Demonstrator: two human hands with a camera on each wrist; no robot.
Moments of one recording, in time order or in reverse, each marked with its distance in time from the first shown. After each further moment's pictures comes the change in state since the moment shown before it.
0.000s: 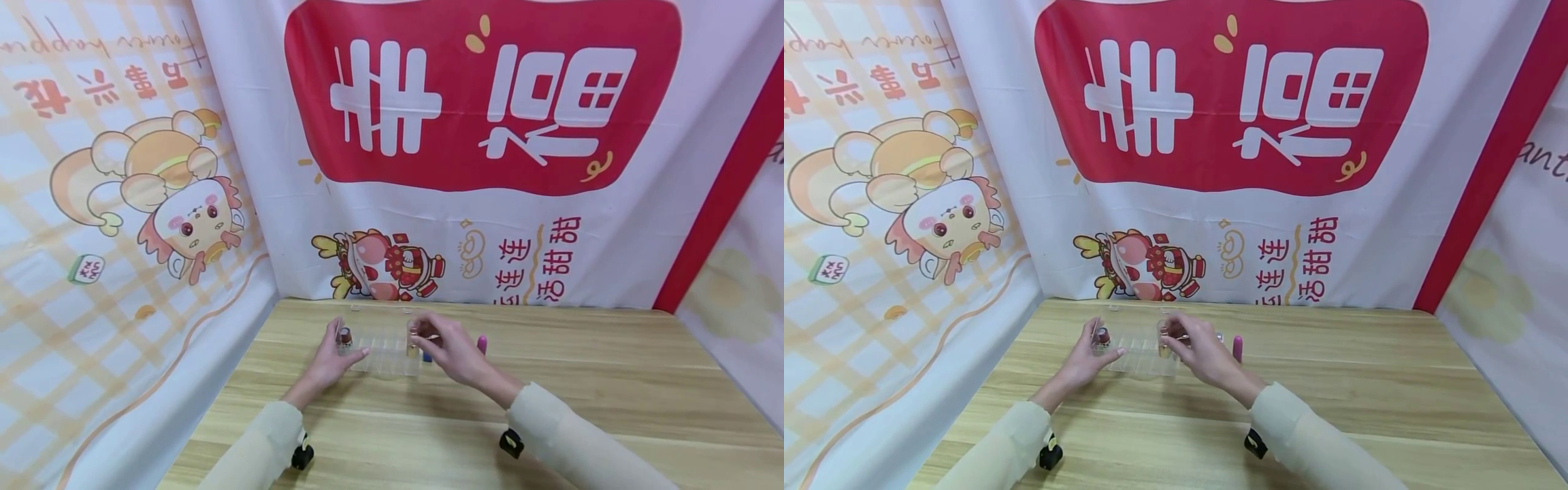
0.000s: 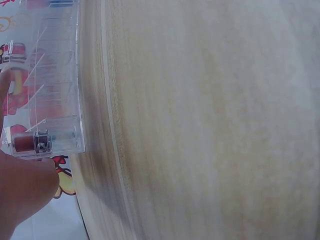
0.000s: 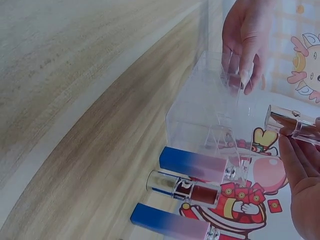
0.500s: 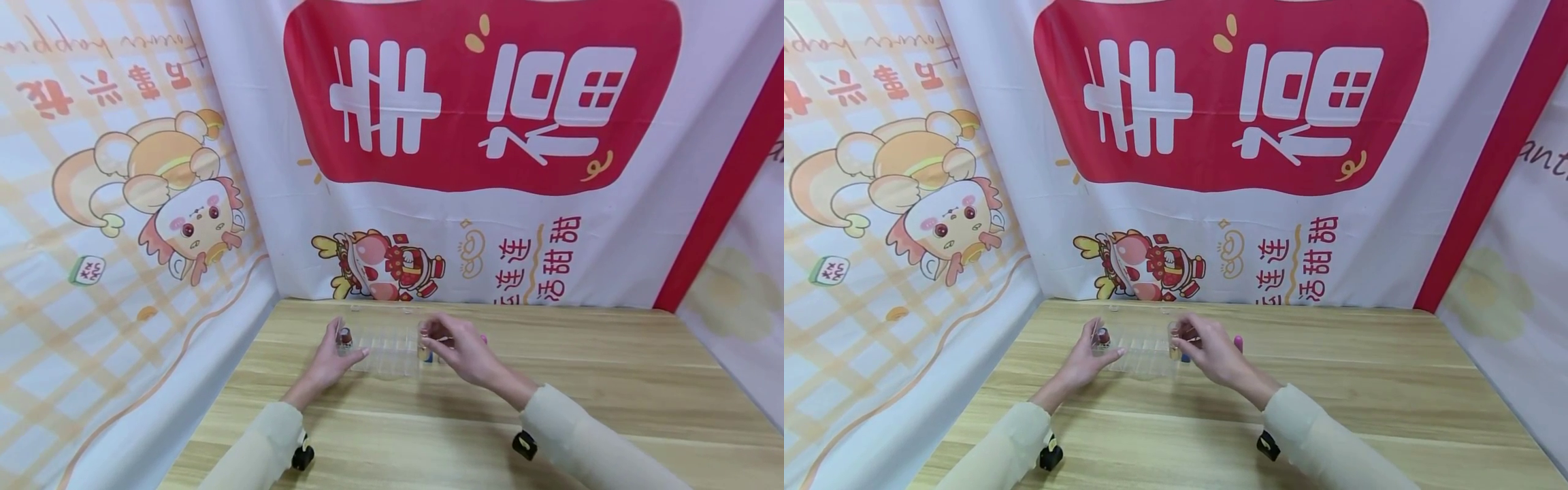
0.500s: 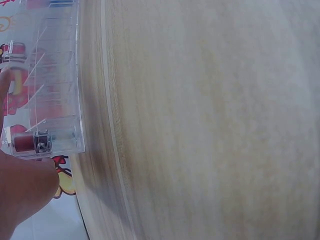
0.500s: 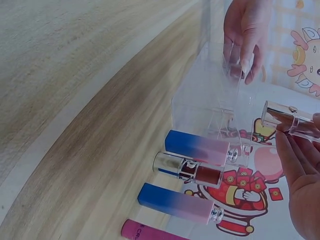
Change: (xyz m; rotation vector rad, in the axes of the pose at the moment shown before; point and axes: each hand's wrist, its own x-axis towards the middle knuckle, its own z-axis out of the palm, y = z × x) left_hand -0.002 0.003 -0.001 0.020 0.012 -0.002; right_hand -0.010 0.002 -0.015 -0.020 0.008 -0.023
